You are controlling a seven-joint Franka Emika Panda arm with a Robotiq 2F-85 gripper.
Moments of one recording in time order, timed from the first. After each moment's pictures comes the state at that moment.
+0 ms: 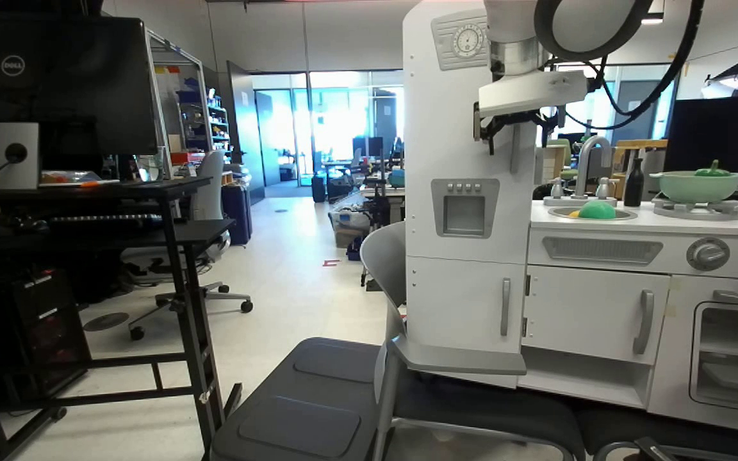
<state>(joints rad) 0.13 0.43 -0.10 -1.78 -0.89 2.55 1.28</state>
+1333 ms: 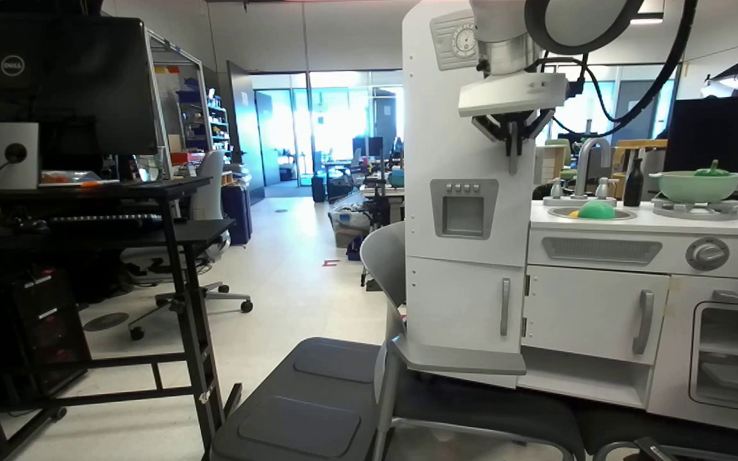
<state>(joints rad) 0.16 0.41 -0.09 -1.79 -0.94 2.47 1.51</state>
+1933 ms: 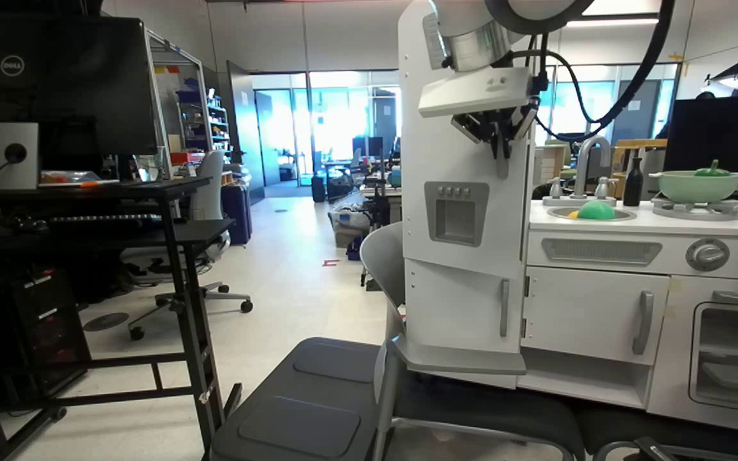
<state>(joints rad) 0.23 0.39 0.00 -1.80 -0.93 2.25 1.71</state>
